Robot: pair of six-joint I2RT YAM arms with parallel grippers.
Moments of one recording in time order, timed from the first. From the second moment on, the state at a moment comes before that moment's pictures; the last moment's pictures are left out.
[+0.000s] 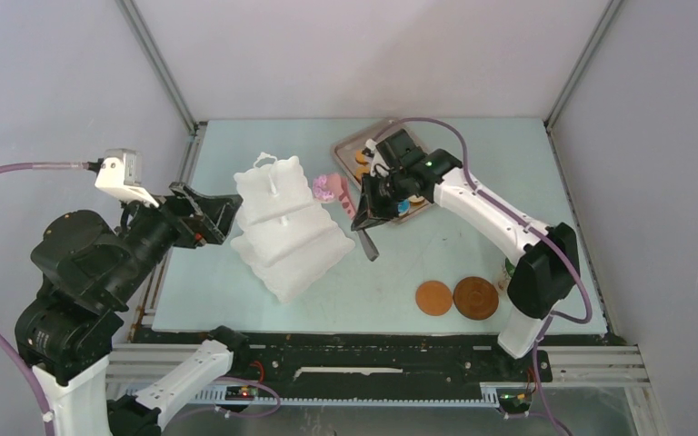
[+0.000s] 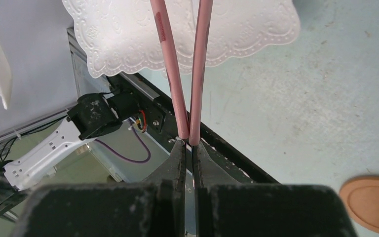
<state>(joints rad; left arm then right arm) -0.41 0.78 1.71 -1.06 -0.05 -0.38 0.66 1.73 1.61 -0.85 -0.49 0.61</state>
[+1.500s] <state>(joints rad) -0.44 0.77 1.71 -1.07 -0.10 -0.33 0.77 2.06 1.92 -0.83 -0.55 0.65</state>
